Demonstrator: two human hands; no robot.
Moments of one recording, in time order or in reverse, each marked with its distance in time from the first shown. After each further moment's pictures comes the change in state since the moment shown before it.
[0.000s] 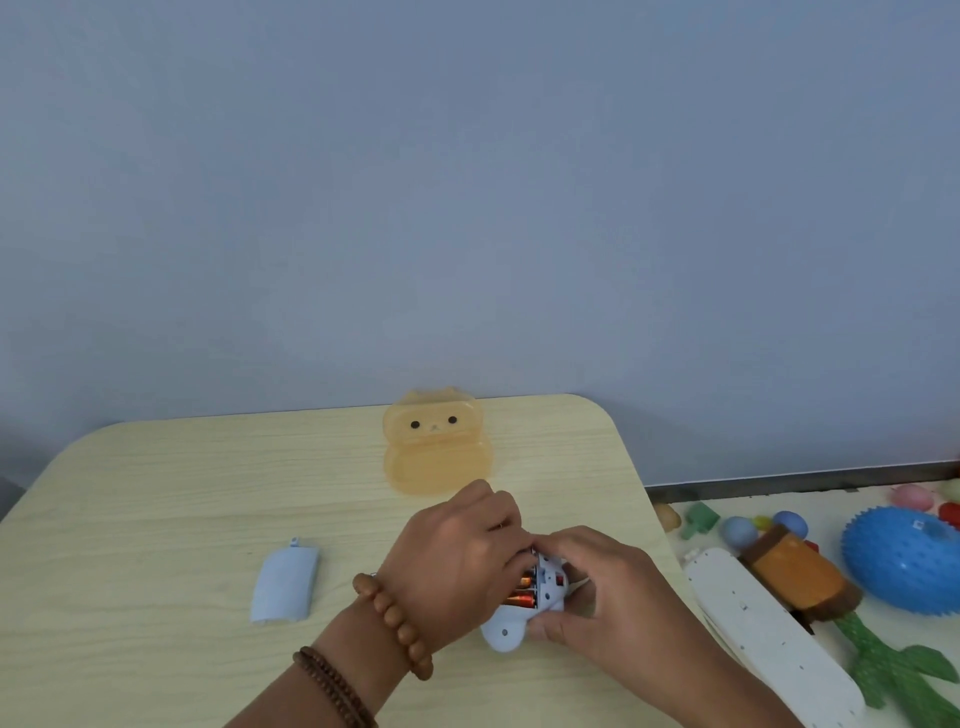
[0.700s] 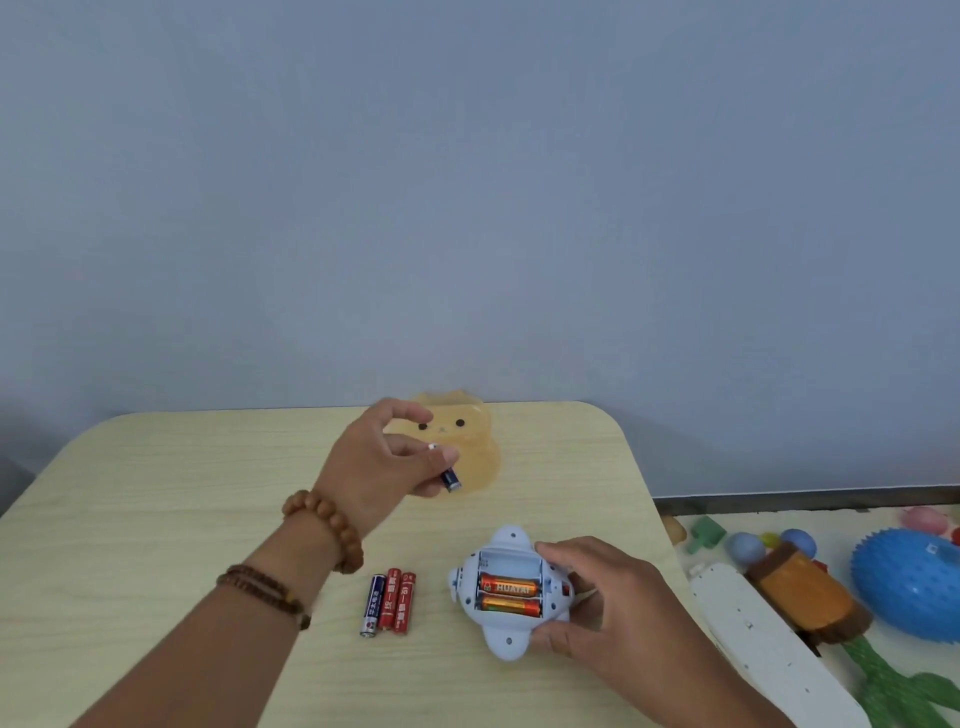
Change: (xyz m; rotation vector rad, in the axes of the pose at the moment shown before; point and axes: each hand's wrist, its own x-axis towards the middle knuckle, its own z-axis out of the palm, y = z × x) left_hand 0.011 -0.068 -0.040 -1.014 0.150 -0.961; right_hand 0.001 -0.002 -0.001 0.017 -0.014 0.025
